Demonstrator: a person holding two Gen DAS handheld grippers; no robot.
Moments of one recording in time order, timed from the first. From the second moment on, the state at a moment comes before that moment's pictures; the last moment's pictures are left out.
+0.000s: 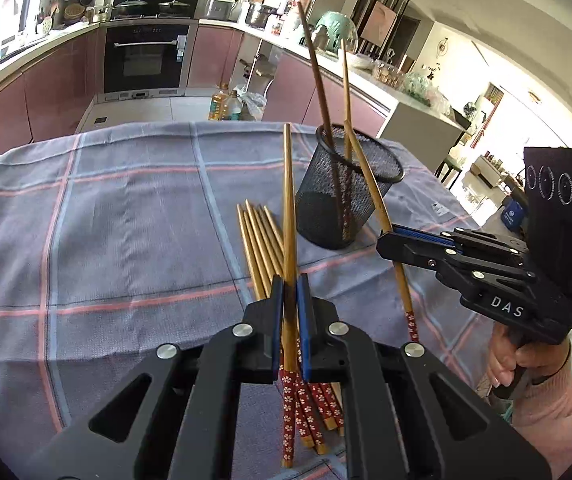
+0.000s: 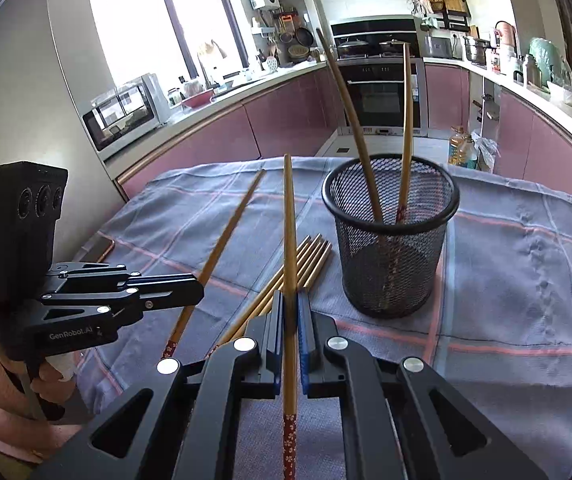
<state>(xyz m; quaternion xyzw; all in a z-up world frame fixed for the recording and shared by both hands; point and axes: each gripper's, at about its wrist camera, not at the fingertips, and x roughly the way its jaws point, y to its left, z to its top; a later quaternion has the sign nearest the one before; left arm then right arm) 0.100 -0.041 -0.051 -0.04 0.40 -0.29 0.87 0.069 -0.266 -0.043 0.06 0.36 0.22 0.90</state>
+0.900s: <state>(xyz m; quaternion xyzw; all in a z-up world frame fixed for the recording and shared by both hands) 0.118 -0.070 0.068 -0.08 0.26 -0.34 0.90 0.085 -0.312 0.062 0.08 0.20 0.21 0.95</state>
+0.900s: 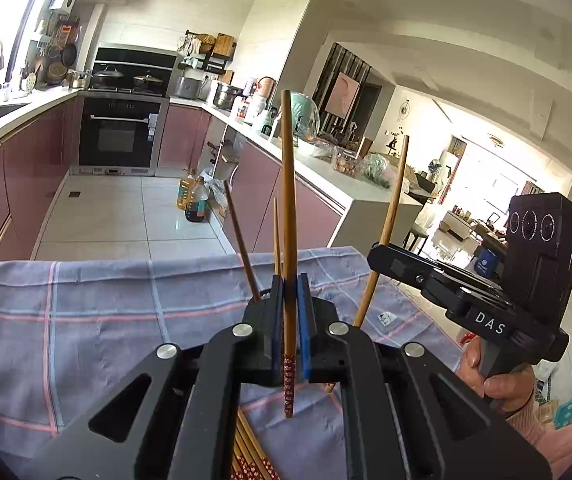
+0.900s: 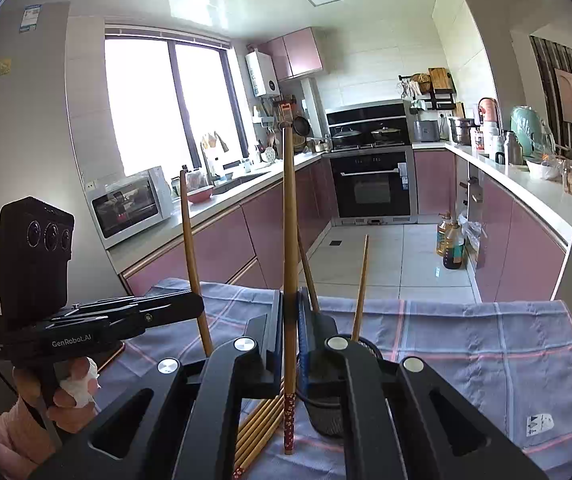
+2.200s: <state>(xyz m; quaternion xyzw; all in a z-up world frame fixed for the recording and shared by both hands) 0.175 -0.137 0.006 -0.01 0.33 -0.30 0.89 0.163 -0.298 -0.004 0.07 0.32 0.16 0.93</state>
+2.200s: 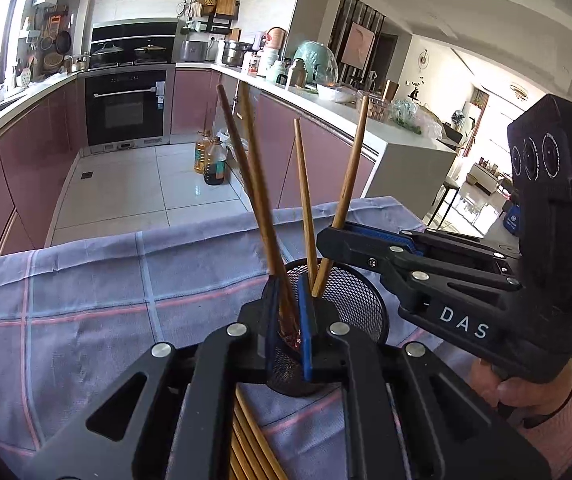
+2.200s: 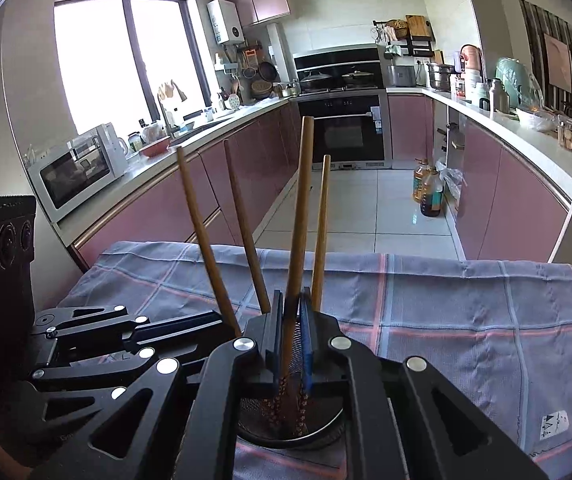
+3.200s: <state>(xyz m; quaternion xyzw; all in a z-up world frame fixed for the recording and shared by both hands) 0.109 -0.040 -0.040 -0.02 0.35 -0.24 0.90 0.076 -0.260 -0.027 0.03 0.33 0.22 0.92</state>
